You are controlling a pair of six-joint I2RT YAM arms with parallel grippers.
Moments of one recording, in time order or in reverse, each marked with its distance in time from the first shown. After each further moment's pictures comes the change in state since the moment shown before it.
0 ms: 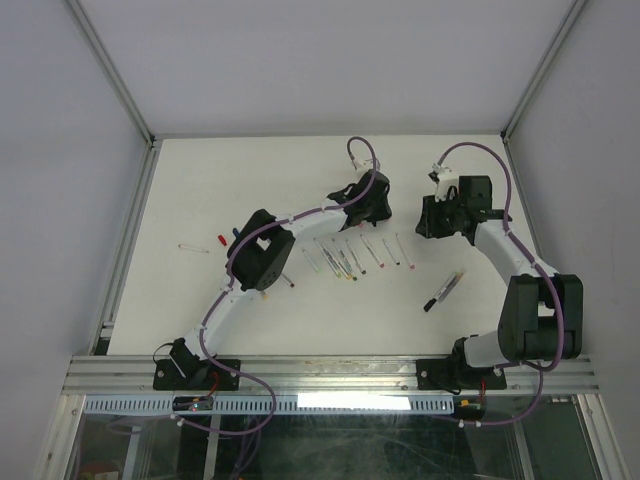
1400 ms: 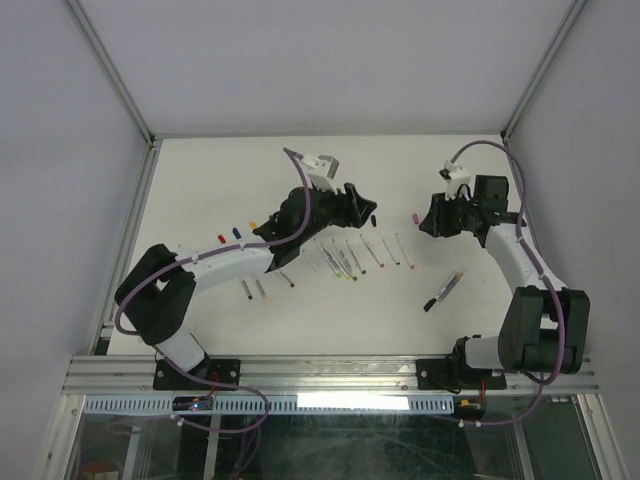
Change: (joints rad) left arm -0.001 -0.760 -0.838 0.588 0.077 0.257; right arm -0.069 -0.059 0.000 -0.019 -0.153 -0.045
